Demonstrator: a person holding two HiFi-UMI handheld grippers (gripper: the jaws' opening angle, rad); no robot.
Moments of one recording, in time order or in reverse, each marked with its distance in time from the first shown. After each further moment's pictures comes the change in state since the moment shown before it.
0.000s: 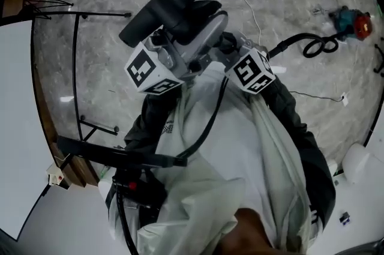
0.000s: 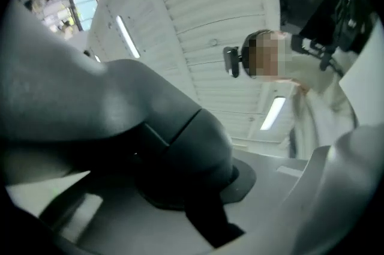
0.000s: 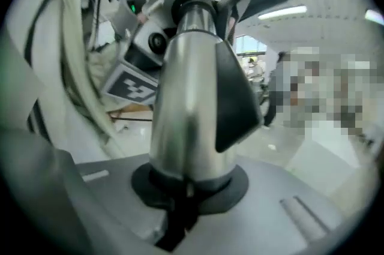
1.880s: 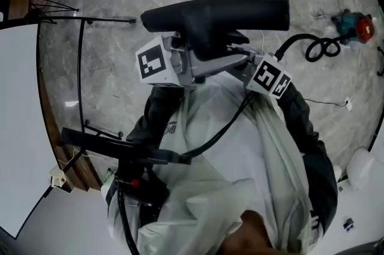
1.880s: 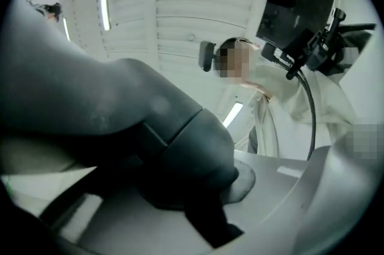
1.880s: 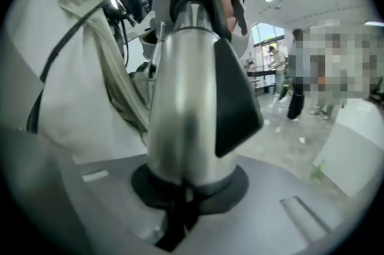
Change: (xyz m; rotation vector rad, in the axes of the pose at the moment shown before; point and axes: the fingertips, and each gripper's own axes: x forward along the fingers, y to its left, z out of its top) left arm 0.010 -0.064 -0.024 -0.070 0.066 -0.452; right arm -0.032 0.040 -0.013 0.067 -0.055 0.311
